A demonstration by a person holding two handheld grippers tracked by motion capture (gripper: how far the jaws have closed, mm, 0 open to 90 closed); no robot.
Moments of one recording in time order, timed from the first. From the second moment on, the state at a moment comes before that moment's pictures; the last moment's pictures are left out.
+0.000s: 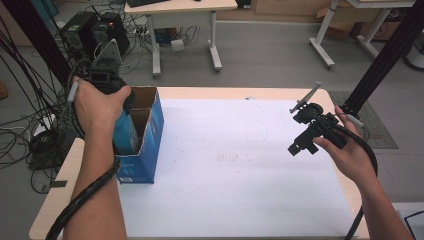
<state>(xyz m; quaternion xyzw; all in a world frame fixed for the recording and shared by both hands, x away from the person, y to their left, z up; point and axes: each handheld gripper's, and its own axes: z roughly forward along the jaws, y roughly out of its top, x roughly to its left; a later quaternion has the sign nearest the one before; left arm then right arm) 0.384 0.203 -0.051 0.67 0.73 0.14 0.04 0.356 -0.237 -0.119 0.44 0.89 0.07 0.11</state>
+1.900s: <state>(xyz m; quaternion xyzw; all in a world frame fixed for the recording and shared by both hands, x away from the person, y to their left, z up) 0.396 0.203 -0.129 0.68 0.73 0.11 0.02 0.365 -0.234 -0.136 0.44 0.89 0.05 0.09</state>
